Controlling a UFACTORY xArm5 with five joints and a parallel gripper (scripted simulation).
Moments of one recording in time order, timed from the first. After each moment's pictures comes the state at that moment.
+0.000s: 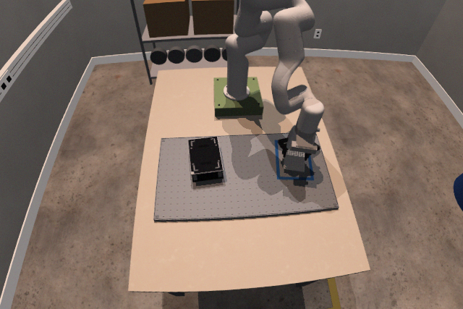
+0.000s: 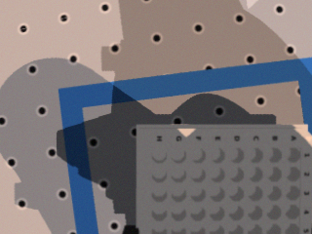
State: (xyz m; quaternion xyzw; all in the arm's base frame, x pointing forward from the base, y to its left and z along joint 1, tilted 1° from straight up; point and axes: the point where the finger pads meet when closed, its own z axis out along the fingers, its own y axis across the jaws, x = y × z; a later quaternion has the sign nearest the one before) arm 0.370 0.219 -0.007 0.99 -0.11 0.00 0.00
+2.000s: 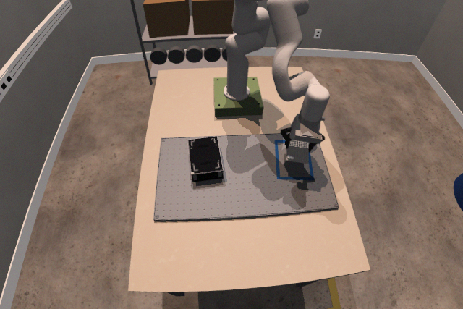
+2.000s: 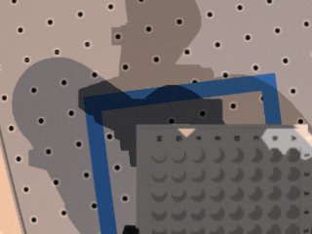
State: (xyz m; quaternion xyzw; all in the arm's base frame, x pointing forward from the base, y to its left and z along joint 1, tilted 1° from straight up) arm 0.371 0.219 0.054 0.99 -0.11 0.00 0.00
